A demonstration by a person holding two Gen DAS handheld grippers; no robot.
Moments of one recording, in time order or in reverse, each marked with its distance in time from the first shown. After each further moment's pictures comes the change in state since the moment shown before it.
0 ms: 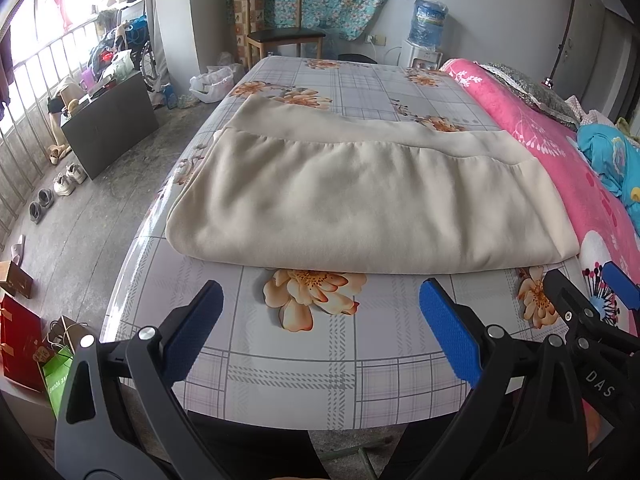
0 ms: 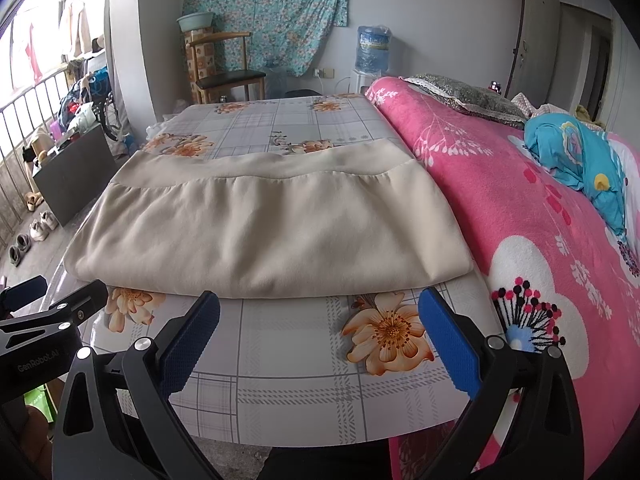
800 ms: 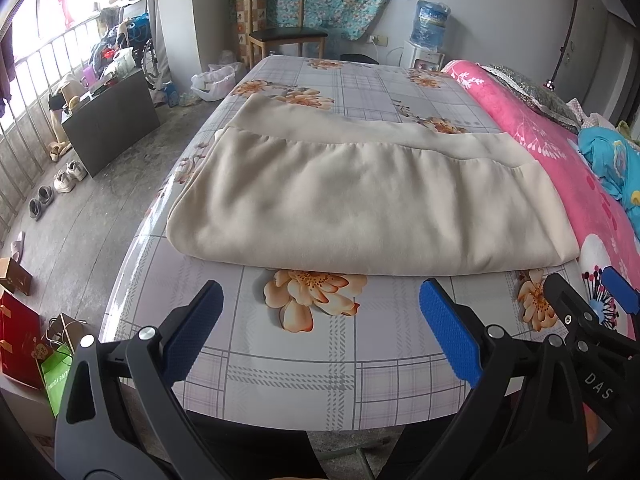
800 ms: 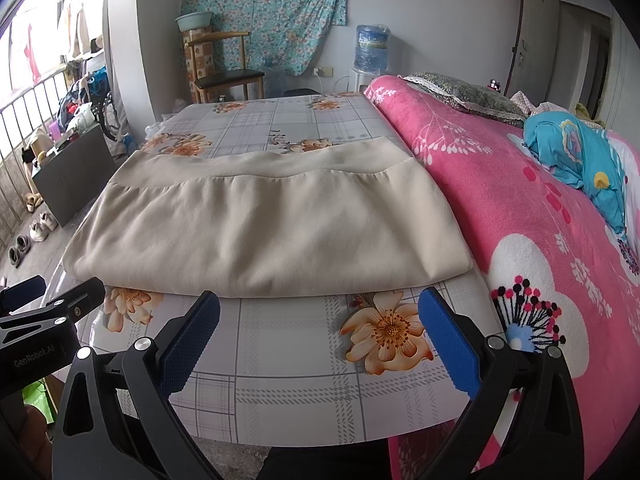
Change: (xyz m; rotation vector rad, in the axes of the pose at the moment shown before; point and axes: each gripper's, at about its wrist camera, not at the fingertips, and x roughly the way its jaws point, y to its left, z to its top) left arm -0.001 -0.002 0.001 -0.011 0.002 0.001; right arm 0.000 -0.001 0.001 0.000 0.002 0.001
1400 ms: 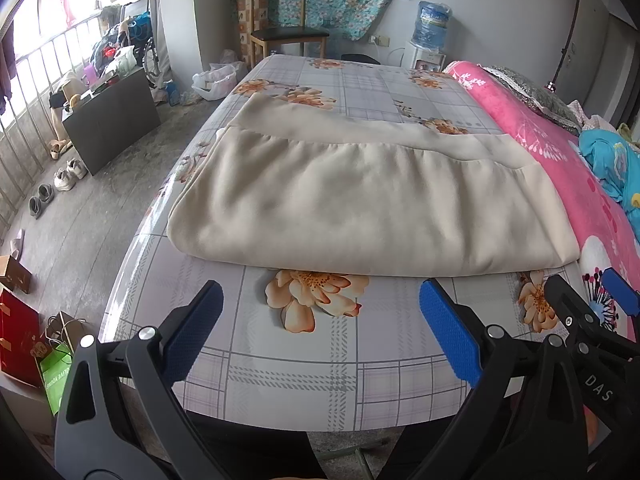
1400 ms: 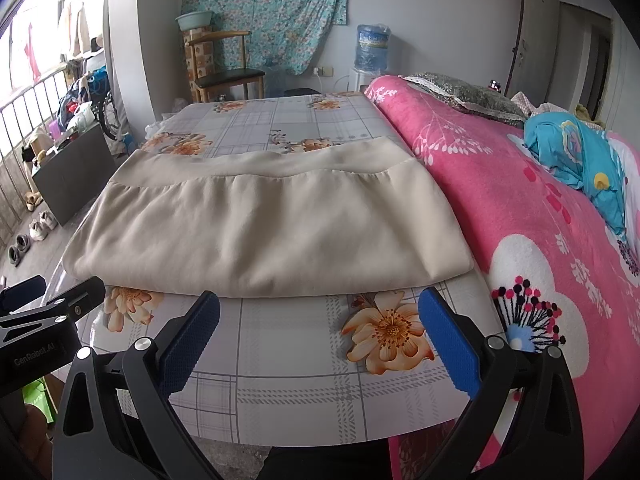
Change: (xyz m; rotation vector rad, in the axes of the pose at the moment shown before) left arm 0.000 0.001 0.000 -0.004 0.002 -0.001; right arm 0.002 0.000 -0.002 0.000 0.001 -0.002
